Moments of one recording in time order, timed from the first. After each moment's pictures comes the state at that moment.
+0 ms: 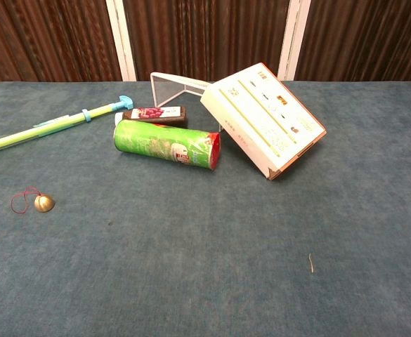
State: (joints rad) left arm -0.05 -1.22 0.07 -1.47 1.70 1.70 0.04; right arm 0.08 -1.08 -0.07 -1.66 -1.66 1.42 -0.12
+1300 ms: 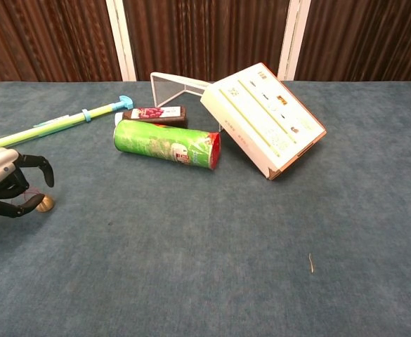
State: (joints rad) left arm -0.36 -1.76 -0.06 -0.90 1.58 1.32 -0.06; right arm 0.13 -1.11 -0.07 -1.66 -1.62 1.32 -0.15
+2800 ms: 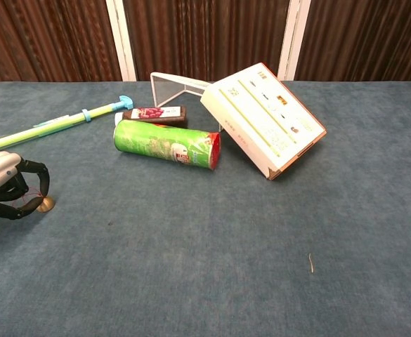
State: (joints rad) left arm -0.39 -1.77 -0.03 -0.86 1.54 1.29 -0.05; right arm 0.13 -1.11 -0.07 -1.67 -1.62 1.32 -0.14
